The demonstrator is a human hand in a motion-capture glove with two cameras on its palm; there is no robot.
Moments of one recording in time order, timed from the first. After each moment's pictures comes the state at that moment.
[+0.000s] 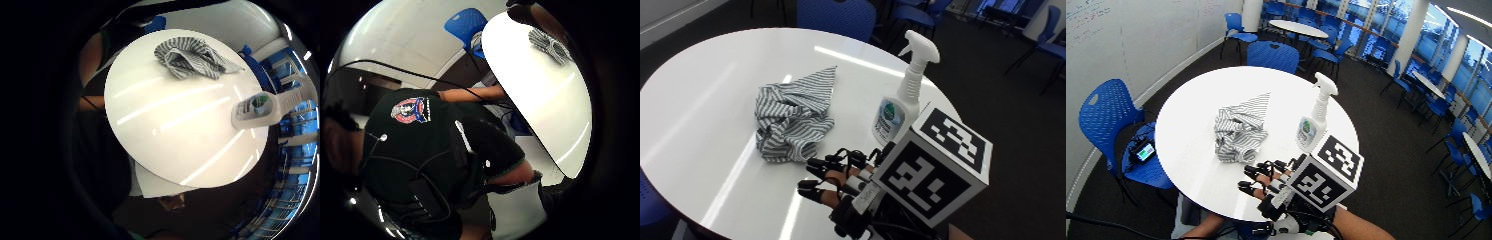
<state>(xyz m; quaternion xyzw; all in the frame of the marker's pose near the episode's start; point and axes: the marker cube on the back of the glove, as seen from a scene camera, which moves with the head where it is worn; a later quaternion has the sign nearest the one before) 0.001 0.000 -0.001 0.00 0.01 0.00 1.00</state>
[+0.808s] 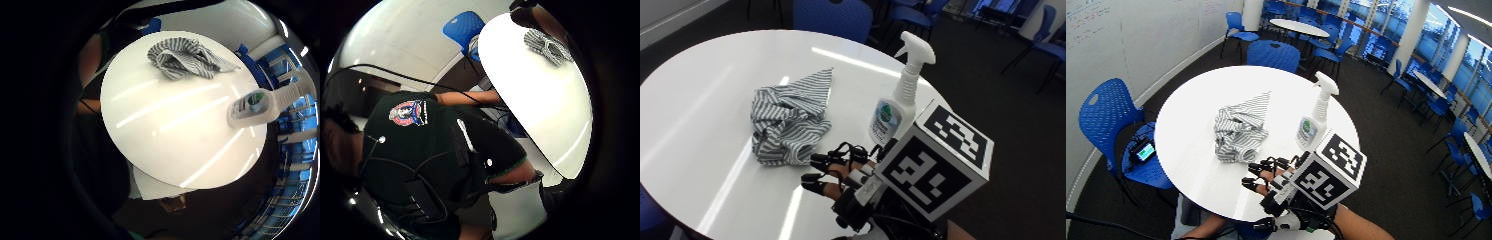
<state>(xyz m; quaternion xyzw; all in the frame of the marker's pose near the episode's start) 0.008 -0.003 -0.001 0.02 0.00 0.01 1.00</state>
